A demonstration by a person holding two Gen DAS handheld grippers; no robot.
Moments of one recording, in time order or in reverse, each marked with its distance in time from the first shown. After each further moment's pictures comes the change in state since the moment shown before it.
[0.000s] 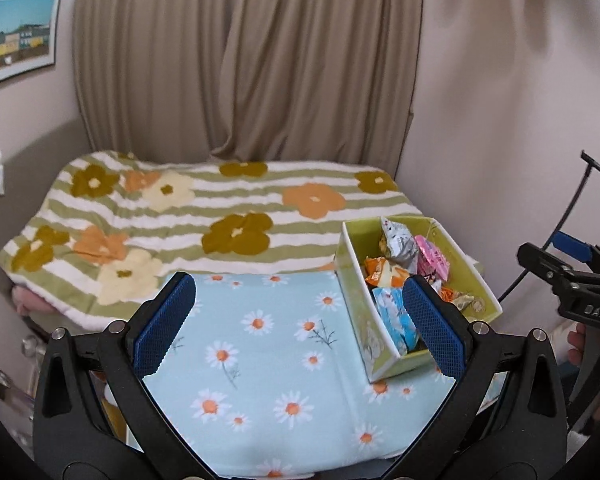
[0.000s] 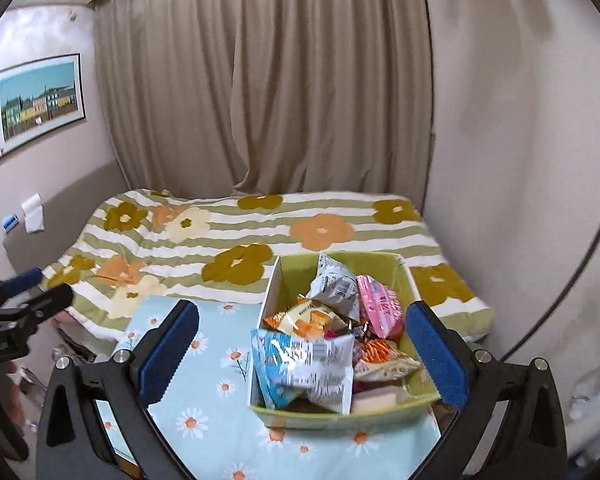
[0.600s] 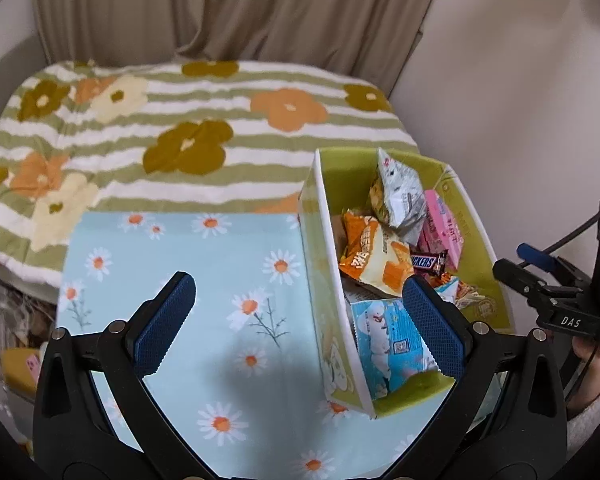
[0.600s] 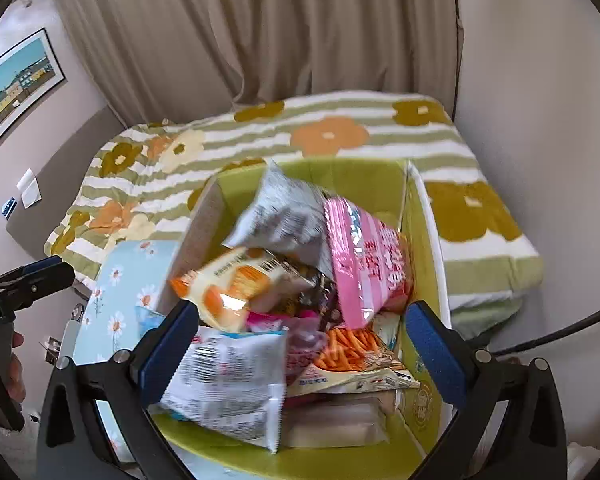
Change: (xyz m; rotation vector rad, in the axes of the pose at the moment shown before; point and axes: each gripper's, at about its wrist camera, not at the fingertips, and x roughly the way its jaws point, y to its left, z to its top) left arm 0.208 -0.046 0.009 -0.090 0.367 -0.081; right arm 0.186 -0.111 -0.007 0.050 0.329 0.149
